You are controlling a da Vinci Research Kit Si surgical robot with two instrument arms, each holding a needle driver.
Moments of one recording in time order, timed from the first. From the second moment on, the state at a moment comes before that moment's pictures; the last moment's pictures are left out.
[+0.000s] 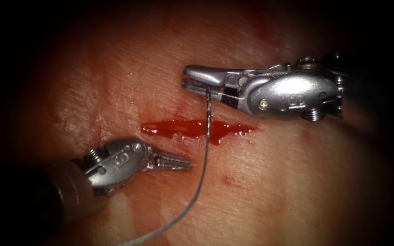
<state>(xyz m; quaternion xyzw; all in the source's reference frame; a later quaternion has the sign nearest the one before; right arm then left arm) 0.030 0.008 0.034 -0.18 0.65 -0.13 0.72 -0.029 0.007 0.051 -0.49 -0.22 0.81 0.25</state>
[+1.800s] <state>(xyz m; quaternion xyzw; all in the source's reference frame) 0.030 0.014 0.037 0.12 0.64 0.23 0.72 -0.029 0.006 0.051 -0.49 -0.21 0.81 0.25</state>
